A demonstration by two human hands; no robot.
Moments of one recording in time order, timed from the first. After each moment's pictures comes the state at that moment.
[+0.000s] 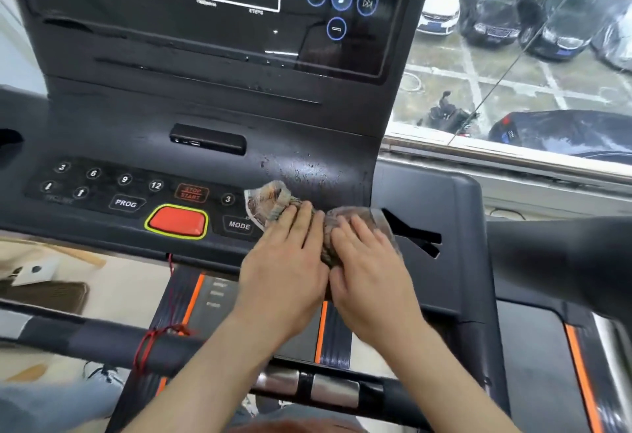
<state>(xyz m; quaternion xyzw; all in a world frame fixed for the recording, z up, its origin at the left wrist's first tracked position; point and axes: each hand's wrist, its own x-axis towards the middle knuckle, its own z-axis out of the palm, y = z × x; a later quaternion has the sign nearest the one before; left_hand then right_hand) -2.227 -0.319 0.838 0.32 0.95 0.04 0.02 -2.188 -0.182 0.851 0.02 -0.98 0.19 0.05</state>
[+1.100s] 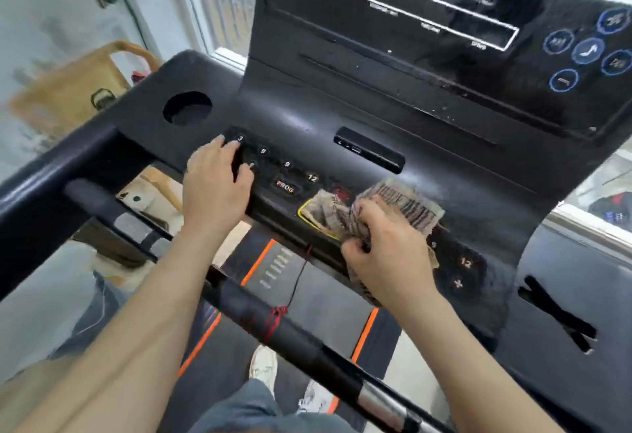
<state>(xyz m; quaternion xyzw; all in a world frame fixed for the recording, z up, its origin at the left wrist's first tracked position) -2.317 -0.549 0.833 -0.14 0.96 0.22 -0.12 -2.269 -0.307 0.856 0.14 -0.96 0.22 0.08</state>
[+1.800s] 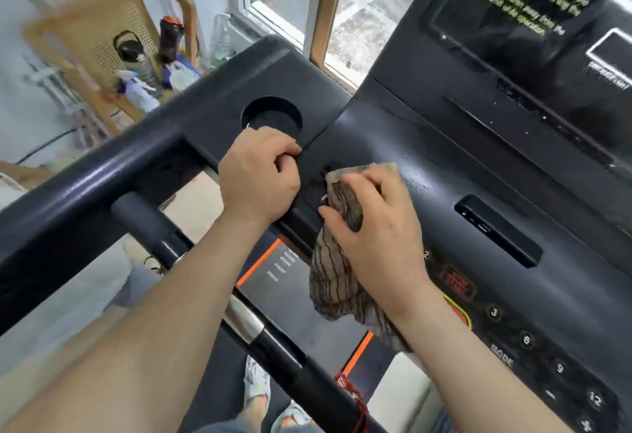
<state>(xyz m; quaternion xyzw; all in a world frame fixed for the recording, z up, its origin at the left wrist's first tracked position) -2.383 -0.639 0.820 -0.12 0.89 0.35 -0.27 -2.361 -0.469 0.851 0.21 -0.94 0.25 0.11</state>
